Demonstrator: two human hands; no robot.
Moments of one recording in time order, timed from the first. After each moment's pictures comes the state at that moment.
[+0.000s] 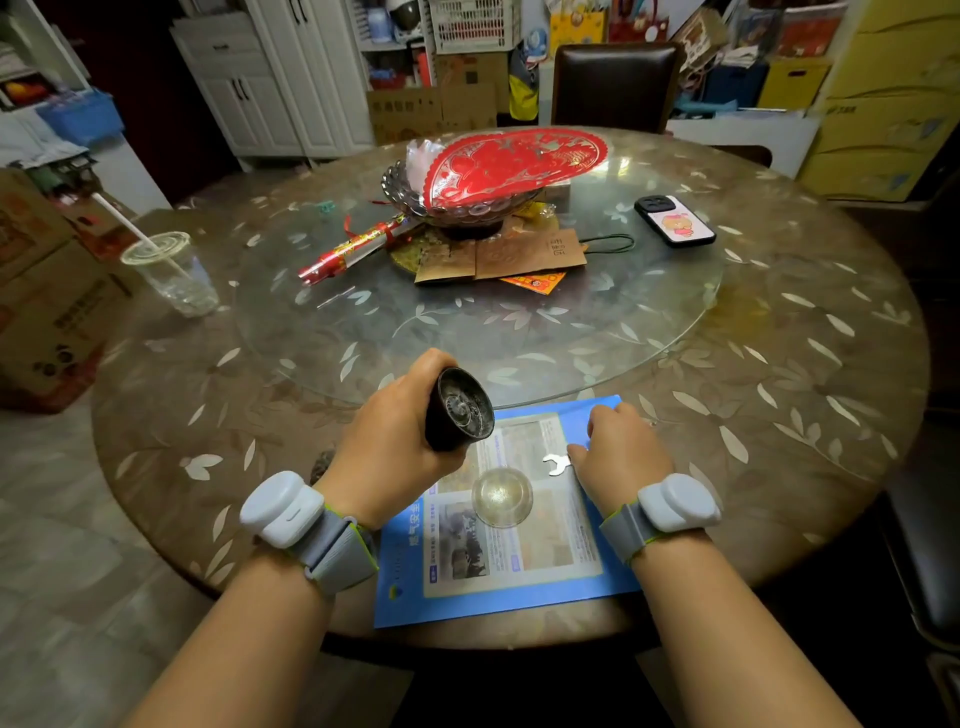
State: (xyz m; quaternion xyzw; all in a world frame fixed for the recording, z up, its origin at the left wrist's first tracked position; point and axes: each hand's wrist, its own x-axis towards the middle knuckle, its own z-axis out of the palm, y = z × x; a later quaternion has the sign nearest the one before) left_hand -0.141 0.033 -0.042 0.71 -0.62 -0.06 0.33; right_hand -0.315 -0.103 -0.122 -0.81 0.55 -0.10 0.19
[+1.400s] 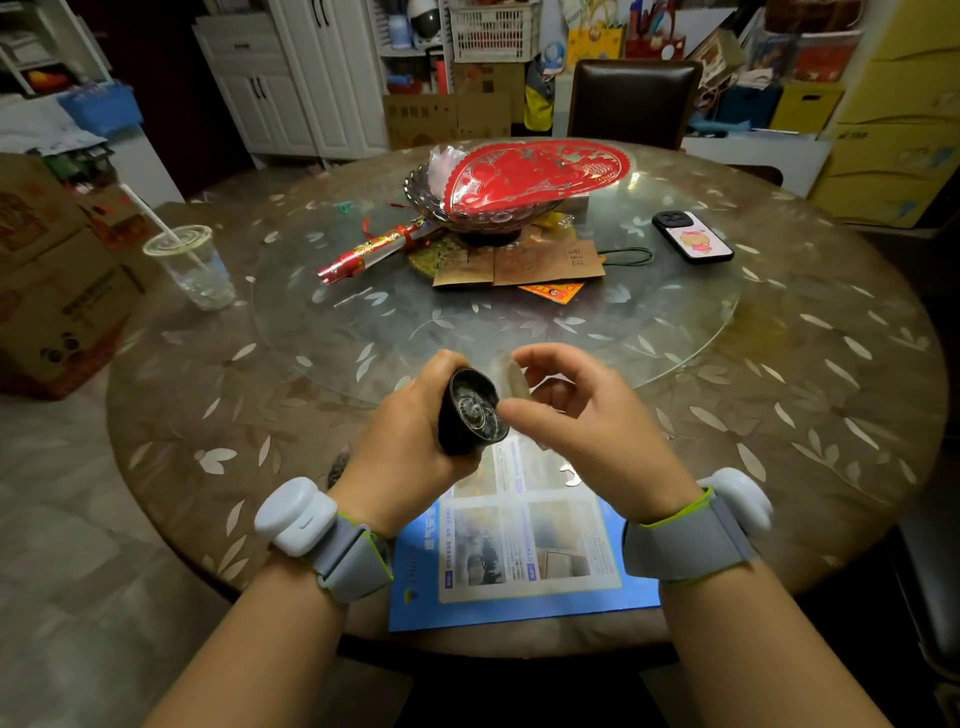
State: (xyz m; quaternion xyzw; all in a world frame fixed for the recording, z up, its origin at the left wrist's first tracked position) left_hand -0.138 0.039 -0.041 0.71 -0.59 -0.08 0.38; right_hand -0.290 -0.053 -0.026 -0.69 0.25 -0.32 0.60
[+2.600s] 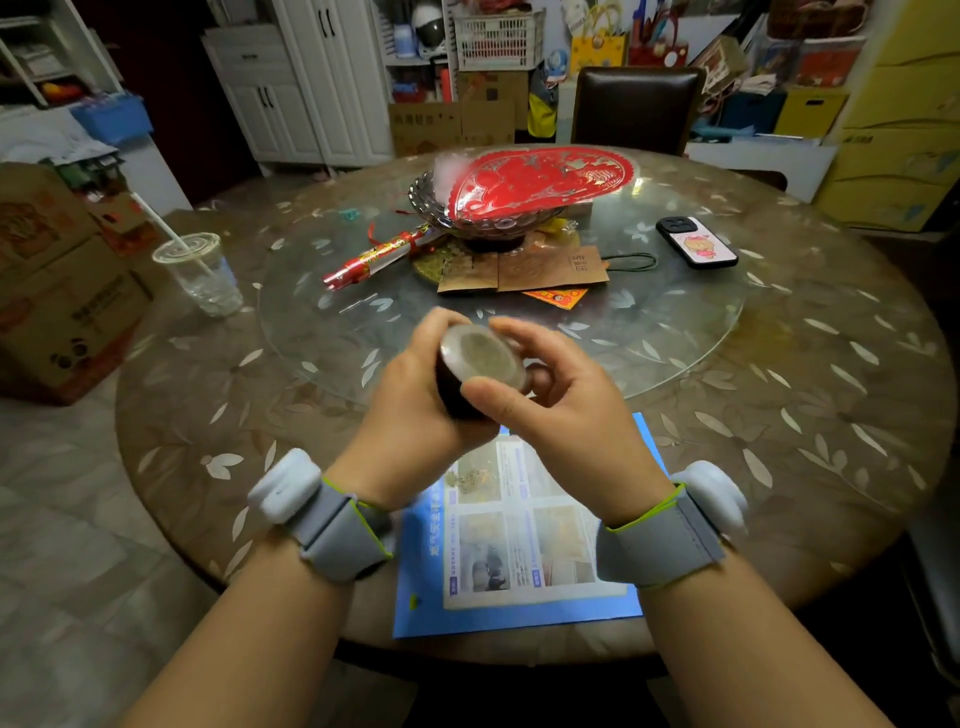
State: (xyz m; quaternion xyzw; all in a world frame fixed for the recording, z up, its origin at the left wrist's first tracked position) left_hand -0.145 0.031 -0.004 0.66 -0.55 -0.13 0.50; right_hand -0.267 -0.047 -0.024 -0.70 0.23 -0.38 0.56
